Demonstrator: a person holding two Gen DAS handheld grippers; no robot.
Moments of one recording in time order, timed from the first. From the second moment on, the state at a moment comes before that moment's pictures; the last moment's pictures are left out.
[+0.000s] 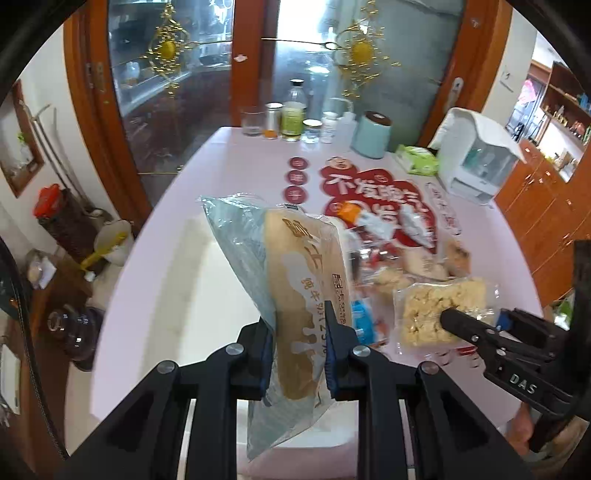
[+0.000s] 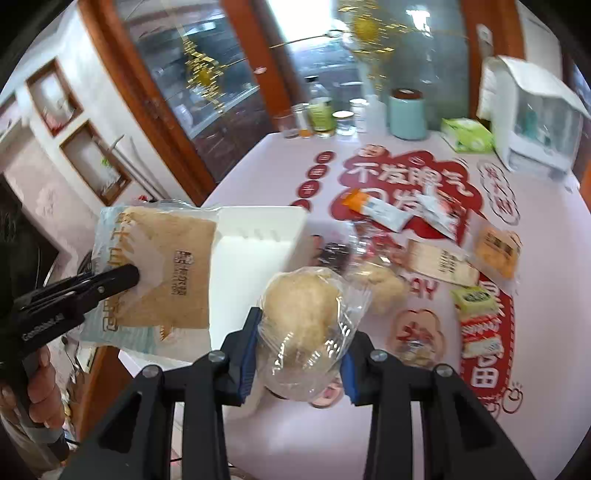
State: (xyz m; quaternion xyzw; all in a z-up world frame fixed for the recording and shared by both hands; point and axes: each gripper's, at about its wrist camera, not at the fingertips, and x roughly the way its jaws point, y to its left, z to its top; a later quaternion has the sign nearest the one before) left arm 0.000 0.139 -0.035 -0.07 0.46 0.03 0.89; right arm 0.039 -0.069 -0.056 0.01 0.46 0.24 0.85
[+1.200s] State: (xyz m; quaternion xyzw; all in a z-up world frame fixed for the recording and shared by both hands) left arm 0.029 0.196 -0.079 -0.01 0.46 0.02 0.89; right arm 0.026 0.062 -0.115 -0.09 0.52 0.22 0.82
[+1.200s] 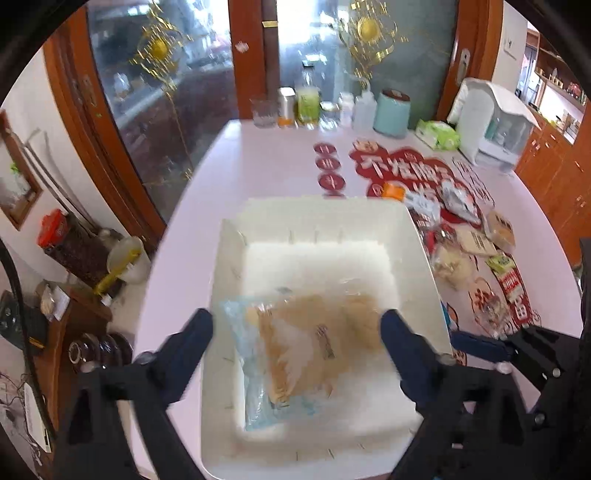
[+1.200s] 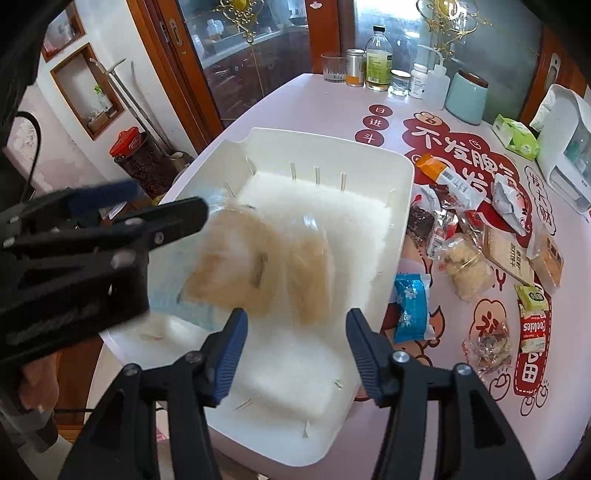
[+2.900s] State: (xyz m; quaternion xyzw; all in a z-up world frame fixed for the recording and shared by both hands) left arm 0.038 0.064 -0.038 0.00 0.45 -0.01 0.90; right arm 0.027 -0.097 -0.074 -0.07 0.44 0.21 0.87
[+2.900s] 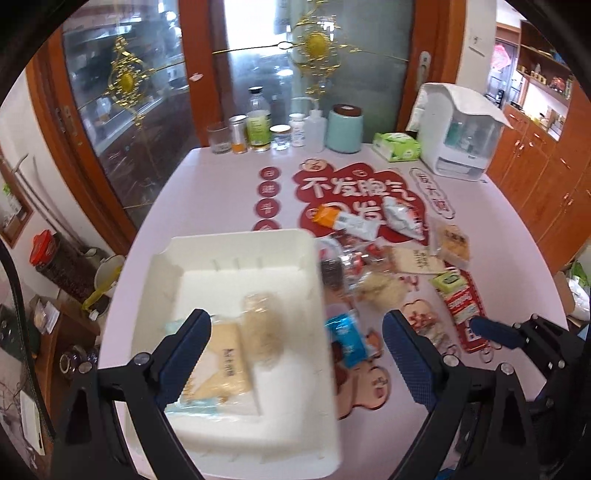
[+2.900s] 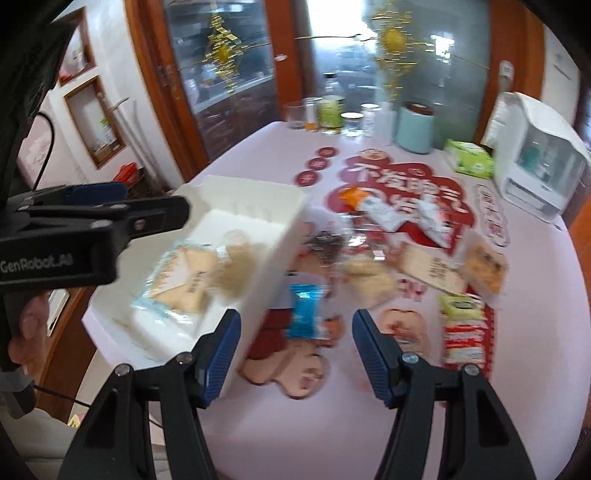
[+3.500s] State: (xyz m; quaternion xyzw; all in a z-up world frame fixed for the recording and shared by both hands) left arm 0.101 -0.073 -0.103 0.03 0.49 -0.09 0.87; right arm 0.098 -0.266 -0.131 -0.05 0.47 0.10 0.88
